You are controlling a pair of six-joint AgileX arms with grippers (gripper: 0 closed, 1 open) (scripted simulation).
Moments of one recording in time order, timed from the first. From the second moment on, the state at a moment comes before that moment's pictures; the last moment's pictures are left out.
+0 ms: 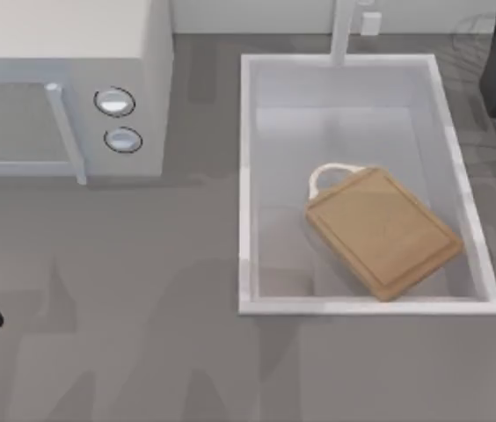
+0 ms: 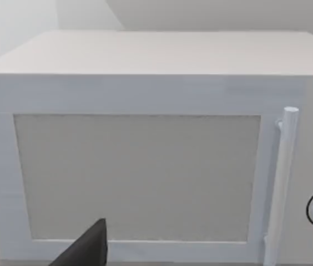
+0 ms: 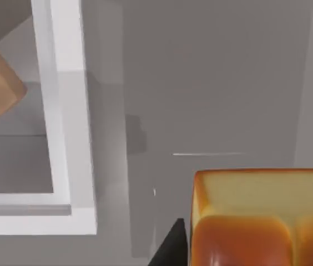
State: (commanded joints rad) left arm 0.00 0.00 0.00 0.00 0.00 0.00; right arm -0.01 1.86 1.45 -1.15 0.00 0.00
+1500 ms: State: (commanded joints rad) left arm 0.00 0.00 0.00 0.00 0.00 0.00; right arm 0.42 2.30 2.00 -1.26 0.00 -1.11
